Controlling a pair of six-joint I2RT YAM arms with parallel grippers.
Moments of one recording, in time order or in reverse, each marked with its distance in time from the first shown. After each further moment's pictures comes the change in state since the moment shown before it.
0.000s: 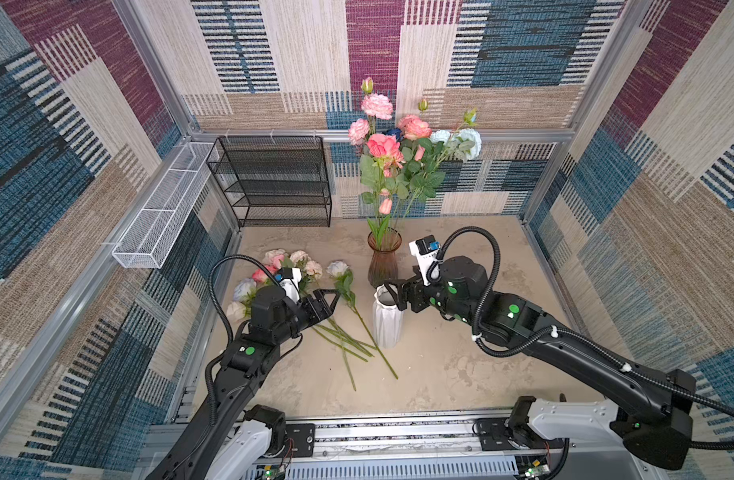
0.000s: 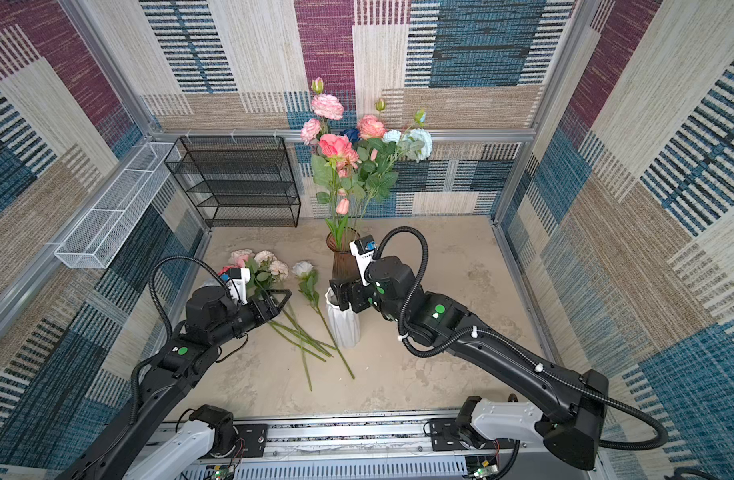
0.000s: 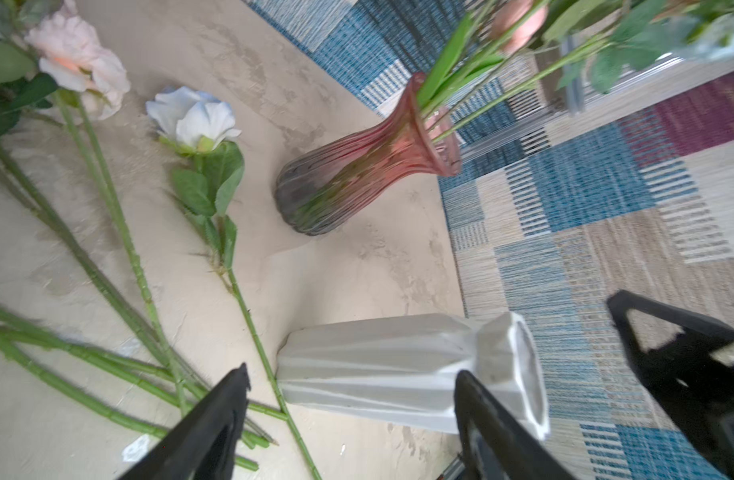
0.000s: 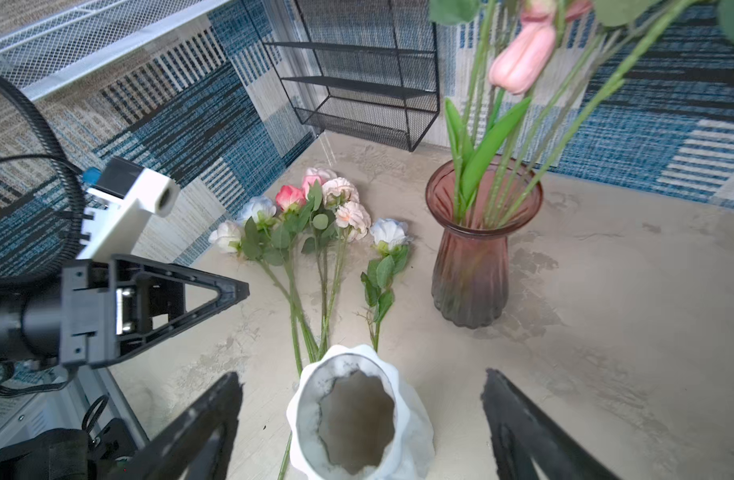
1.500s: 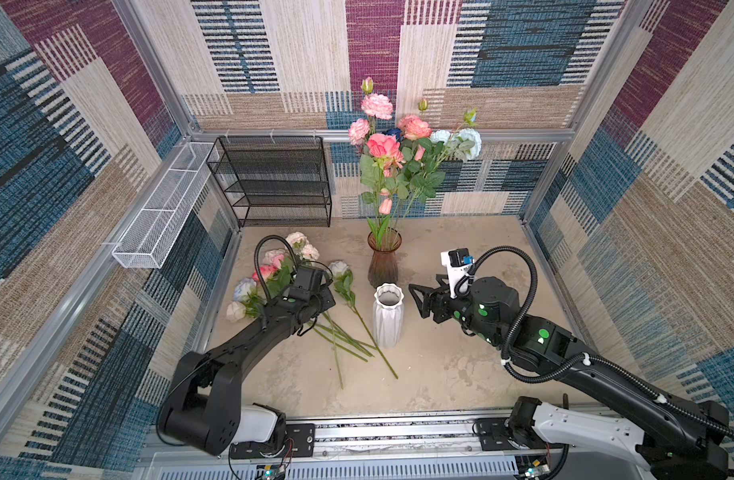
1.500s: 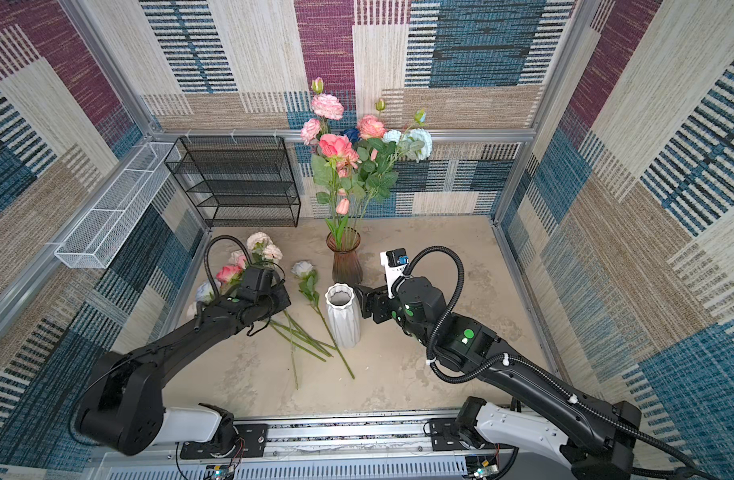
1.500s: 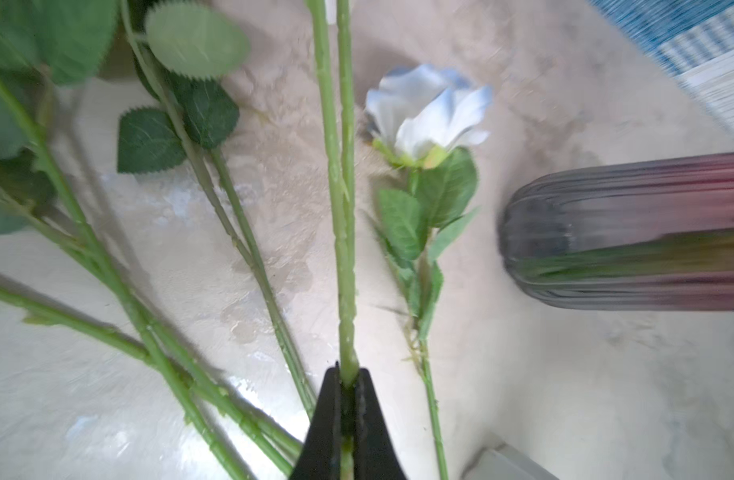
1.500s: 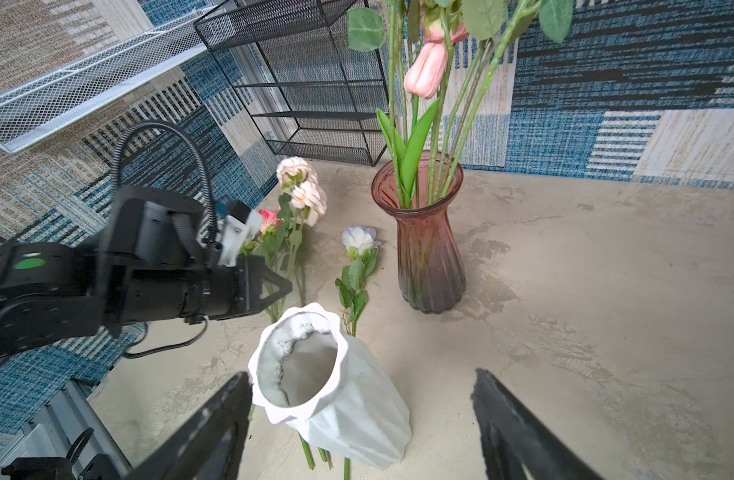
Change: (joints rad) left arm -0.048 0.460 0.159 -0.036 -0.416 0.072; right arm 0.000 -0.200 -0.169 0.027 0.092 0.055
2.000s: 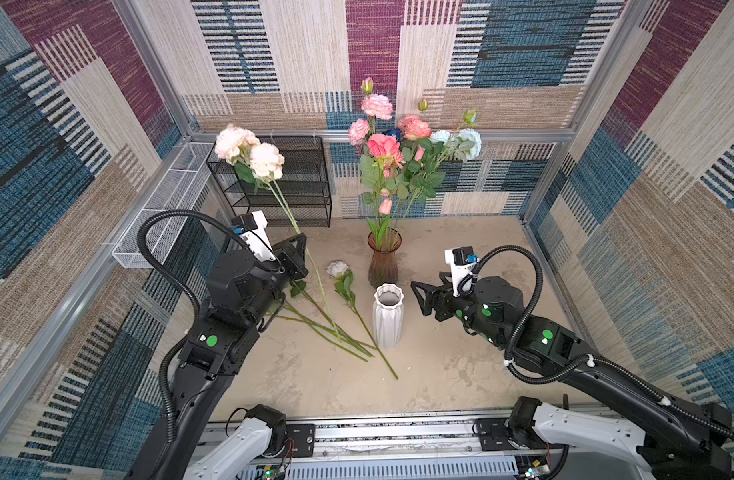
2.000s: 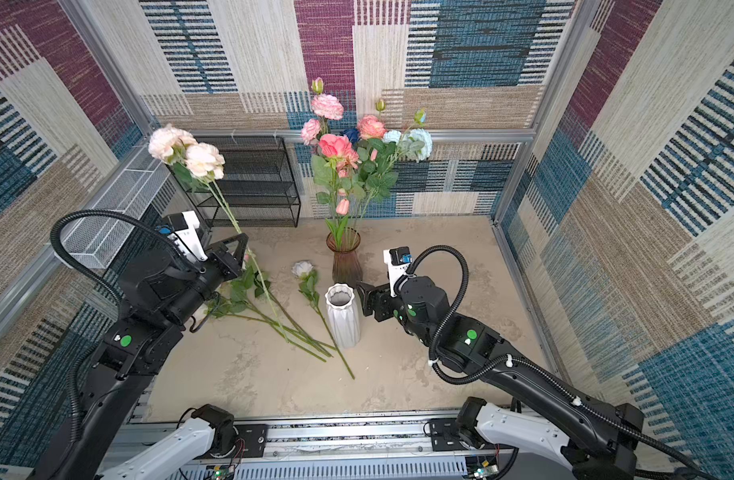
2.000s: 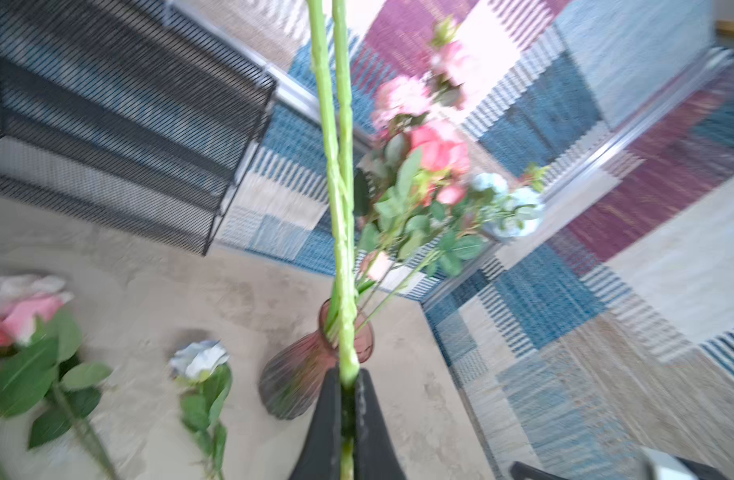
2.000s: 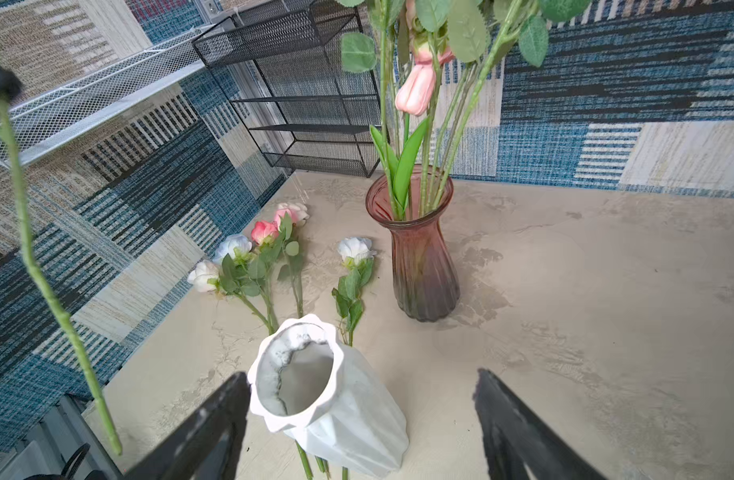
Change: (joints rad) left arm -0.055 -0.404 0.437 -0.057 0.068 0.106; right arm 0.000 -0.009 0.013 -0.003 0.025 0.000
